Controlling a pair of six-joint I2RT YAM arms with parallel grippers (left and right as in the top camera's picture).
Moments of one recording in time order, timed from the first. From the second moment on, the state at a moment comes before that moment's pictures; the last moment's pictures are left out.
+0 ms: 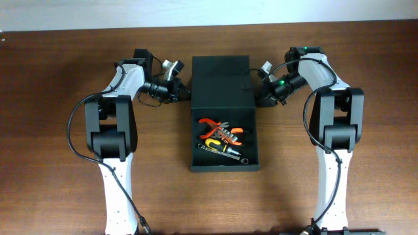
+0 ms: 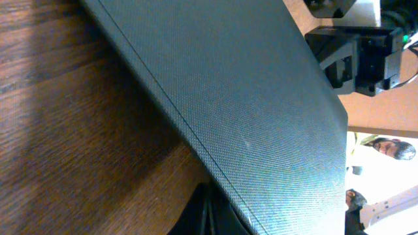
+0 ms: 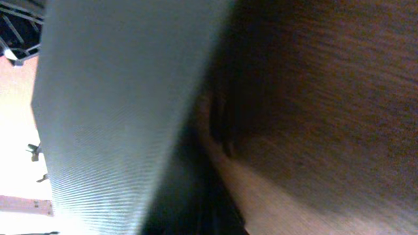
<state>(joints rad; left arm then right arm) -0.05 2.51 1.92 -0.97 1.03 0.21 0.02 2.54 2.03 -1.32 -0.88 -0.24</state>
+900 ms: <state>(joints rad) -0.07 2.51 2.18 -1.16 1.12 0.19 0.02 2.54 2.37 -1.57 -0.85 -0.32</state>
